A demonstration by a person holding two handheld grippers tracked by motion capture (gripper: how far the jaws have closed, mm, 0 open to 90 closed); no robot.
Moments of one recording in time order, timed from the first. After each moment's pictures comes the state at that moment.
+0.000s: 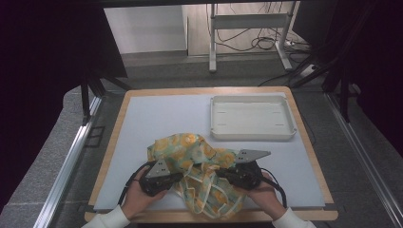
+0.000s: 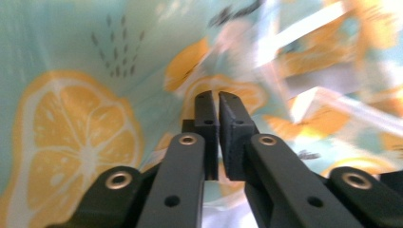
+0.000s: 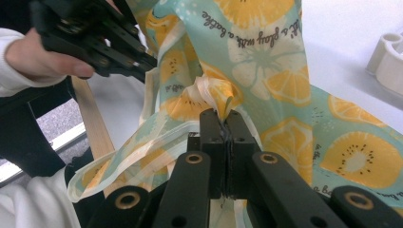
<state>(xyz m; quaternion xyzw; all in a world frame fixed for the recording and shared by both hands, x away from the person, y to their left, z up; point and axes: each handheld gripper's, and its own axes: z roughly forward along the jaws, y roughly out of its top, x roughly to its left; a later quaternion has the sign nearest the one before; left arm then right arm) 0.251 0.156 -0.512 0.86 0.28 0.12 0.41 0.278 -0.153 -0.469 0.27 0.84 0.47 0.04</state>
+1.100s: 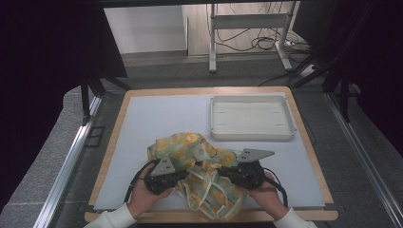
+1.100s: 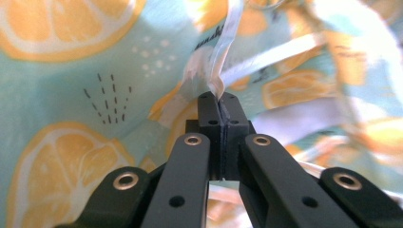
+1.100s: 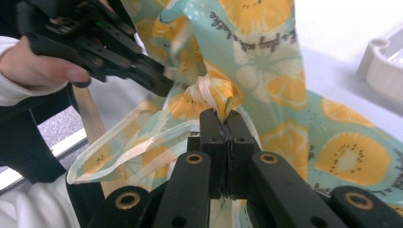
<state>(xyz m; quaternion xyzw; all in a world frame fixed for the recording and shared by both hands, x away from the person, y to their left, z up) 0.248 0.146 -0.494 0.85 0.28 0.12 0.44 0.276 -0.159 -0.463 0.27 0.83 0.48 0.05</state>
